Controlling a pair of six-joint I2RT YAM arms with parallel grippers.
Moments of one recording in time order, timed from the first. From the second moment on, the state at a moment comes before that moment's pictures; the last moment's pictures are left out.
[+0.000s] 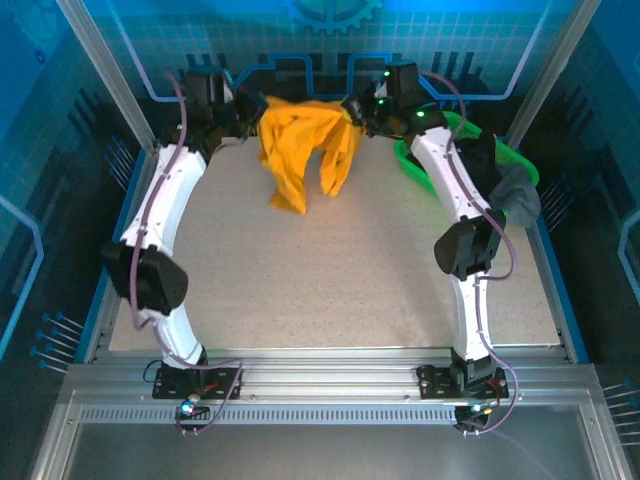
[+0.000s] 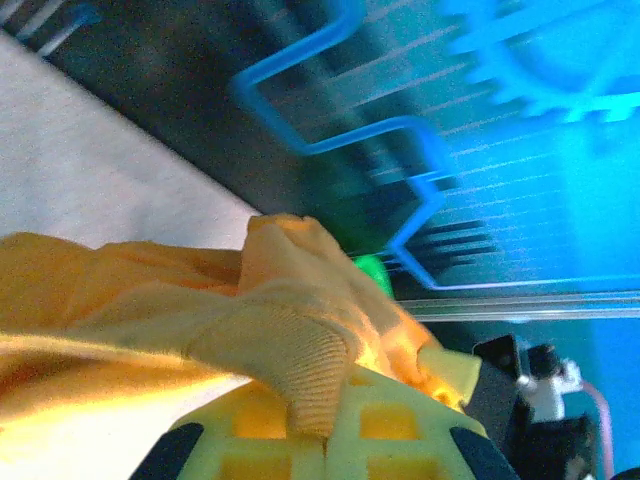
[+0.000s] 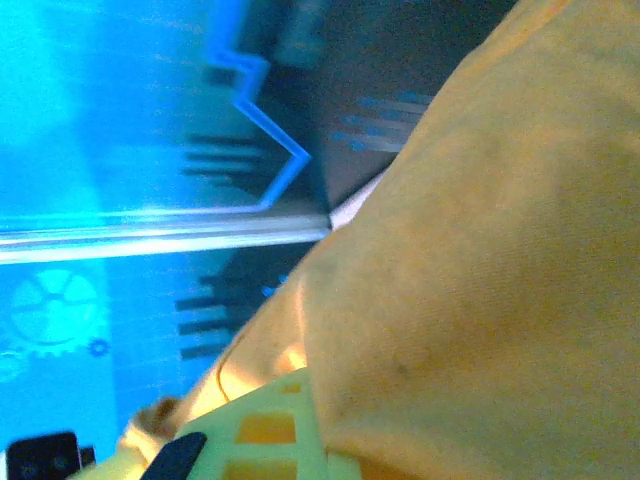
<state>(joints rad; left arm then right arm) -0.13 1.87 2.09 -0.56 0.32 -1.03 0.30 2.21 2.47 -0.69 -0.43 1.17</state>
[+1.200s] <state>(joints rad) 0.12 1.43 1.00 -0.60 0.12 -0.91 0.47 1.76 1.42 -0.76 -0.34 0.64</state>
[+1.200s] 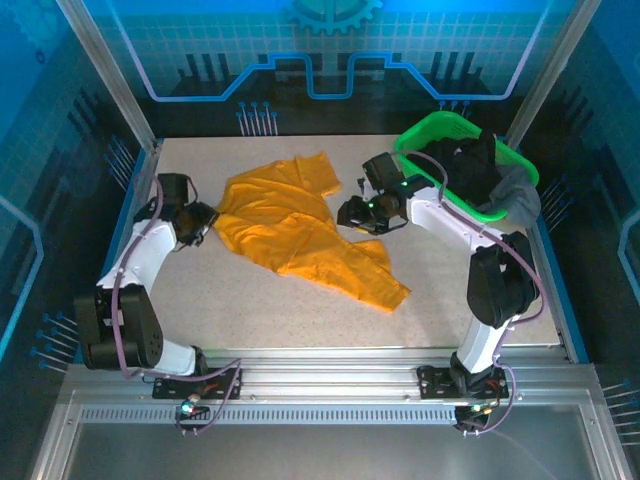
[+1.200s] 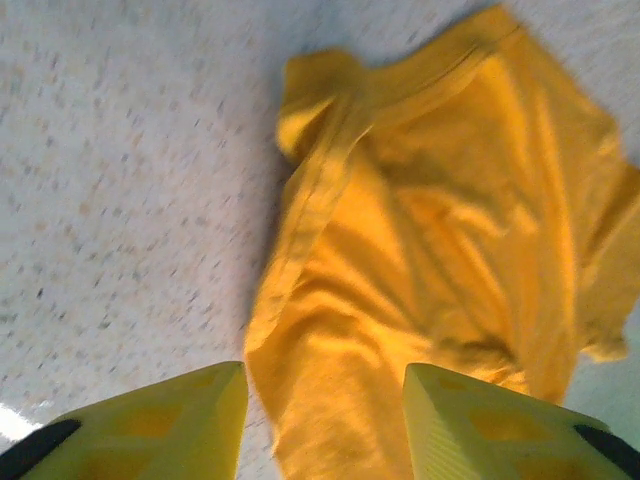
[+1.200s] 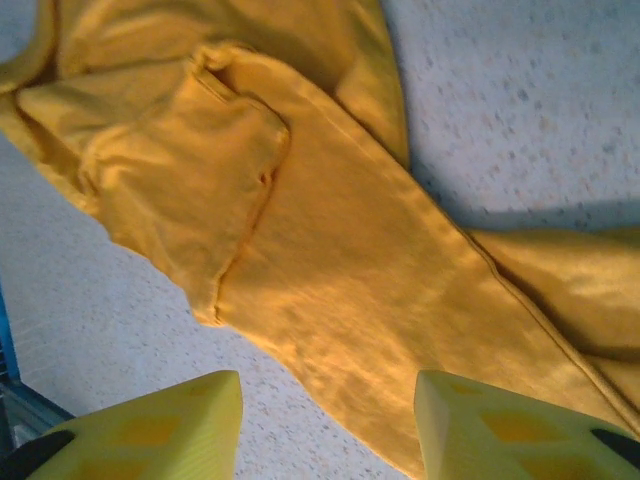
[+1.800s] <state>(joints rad) 0.09 1.74 0.98 -0.47 0.19 -0.93 0.45 1.74 1.28 -0.77 -0.34 0.68</state>
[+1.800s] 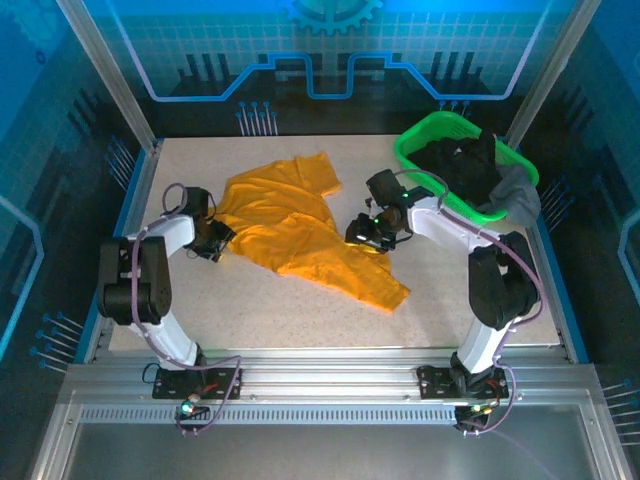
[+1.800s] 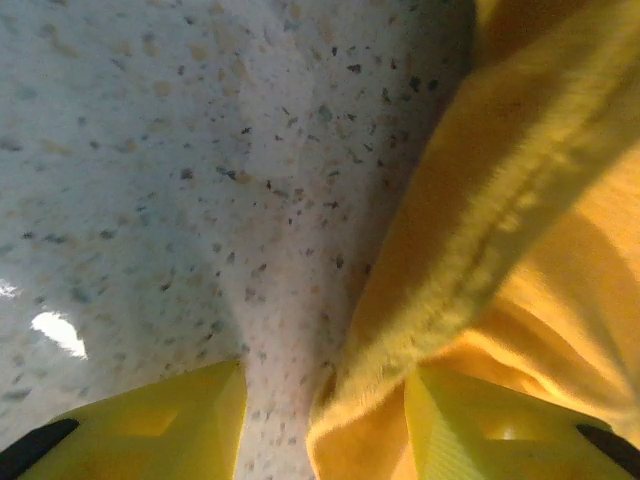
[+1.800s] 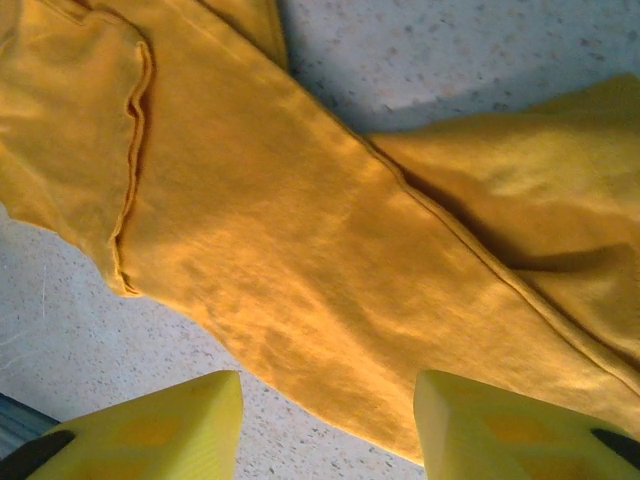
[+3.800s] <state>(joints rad) 0.26 1.11 0.83 -0.50 0.14 -1.10 0.18 2.02 1.93 -1.03 -0.02 0.60</state>
